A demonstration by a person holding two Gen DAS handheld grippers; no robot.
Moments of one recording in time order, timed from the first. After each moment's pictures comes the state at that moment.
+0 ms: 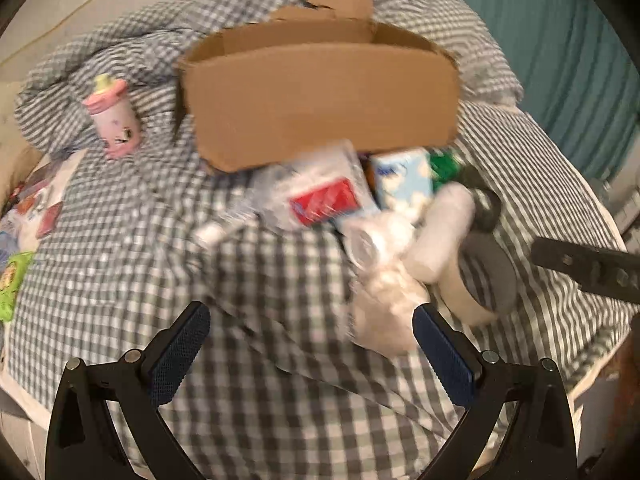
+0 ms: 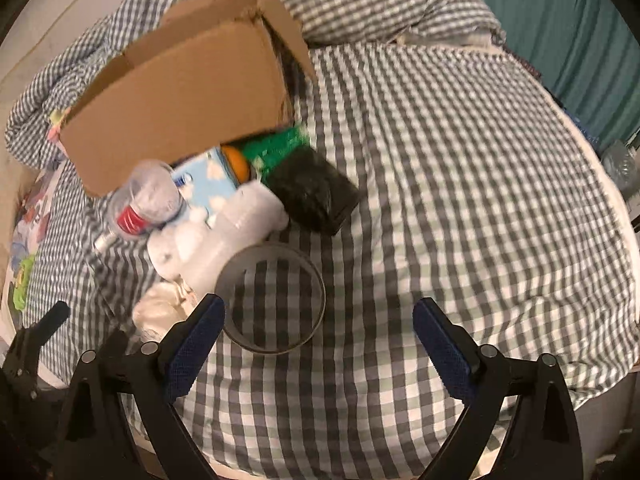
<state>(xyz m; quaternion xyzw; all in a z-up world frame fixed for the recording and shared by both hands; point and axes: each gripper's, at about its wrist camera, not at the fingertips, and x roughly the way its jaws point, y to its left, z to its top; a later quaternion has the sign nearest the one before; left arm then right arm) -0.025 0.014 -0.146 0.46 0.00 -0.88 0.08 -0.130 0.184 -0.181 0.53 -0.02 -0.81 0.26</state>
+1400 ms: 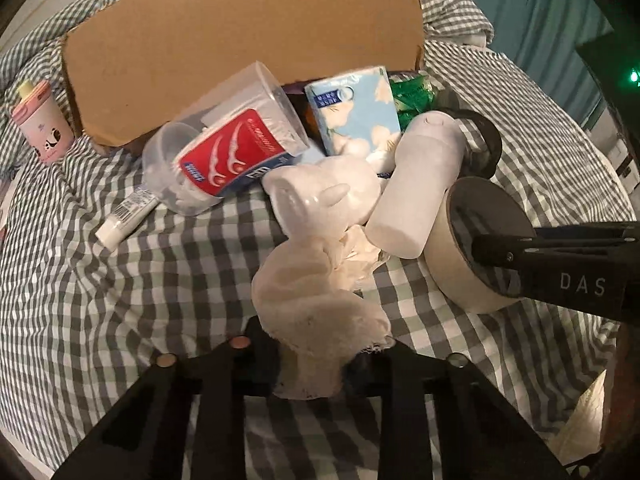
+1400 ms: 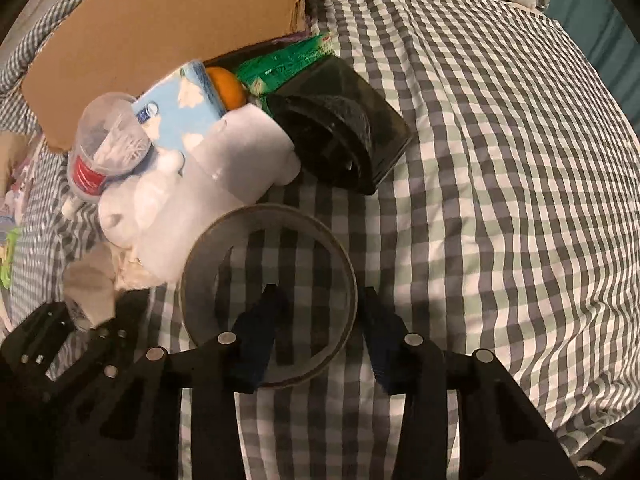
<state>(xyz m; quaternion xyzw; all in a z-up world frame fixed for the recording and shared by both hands) -0.062 0.032 -0.201 0.51 -0.03 -0.86 0.02 -0.121 0.133 -0.236 0.59 0.04 -0.75 0.29</state>
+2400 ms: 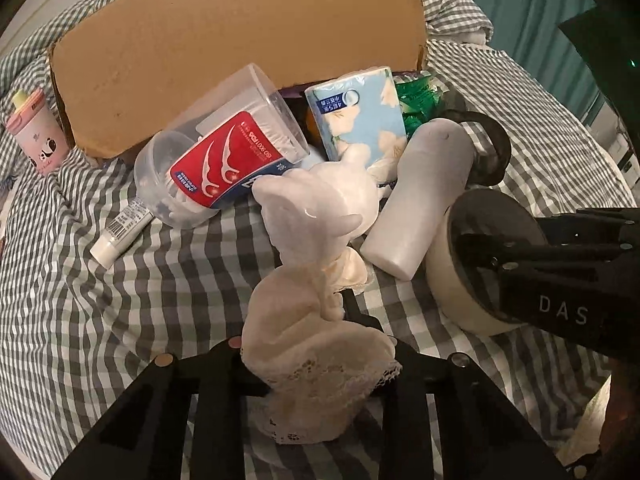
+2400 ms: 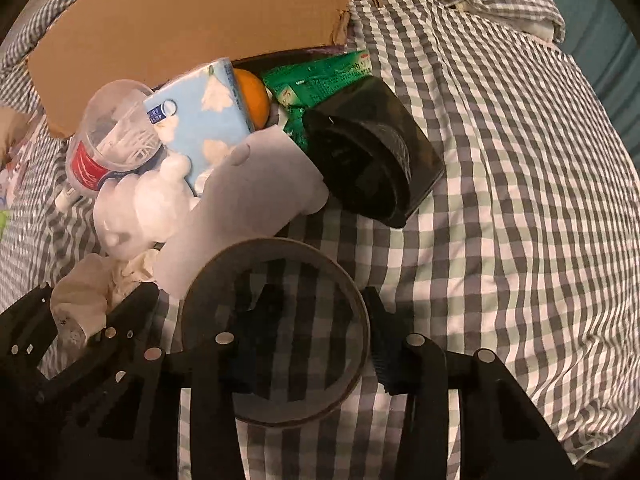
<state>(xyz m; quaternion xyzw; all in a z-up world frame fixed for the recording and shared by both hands) -0.076 0.029 -0.205 0.51 -0.04 -0.86 0.02 -0.063 0.068 -0.241 0.56 0.07 -0.77 0.30</state>
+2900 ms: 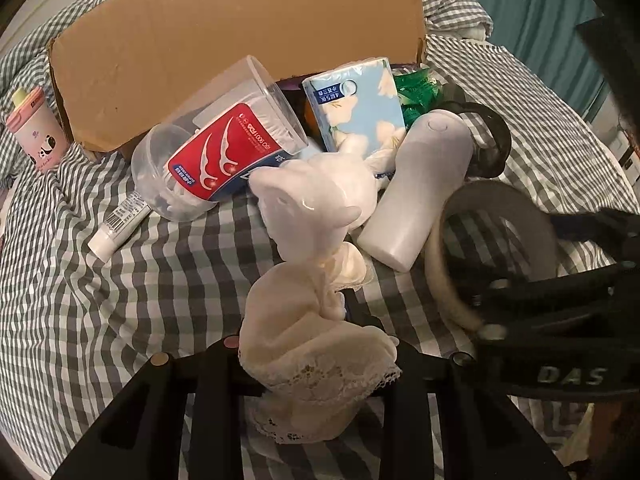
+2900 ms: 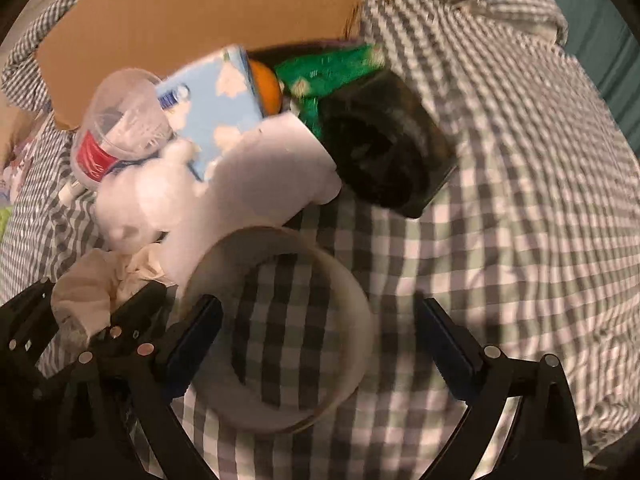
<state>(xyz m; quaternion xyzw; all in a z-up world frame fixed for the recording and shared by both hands) -0.070 0.026 -0.208 0.51 -0.04 -0.86 0.02 -0.007 0.077 -0.234 0.56 0.06 -0.77 0.30</state>
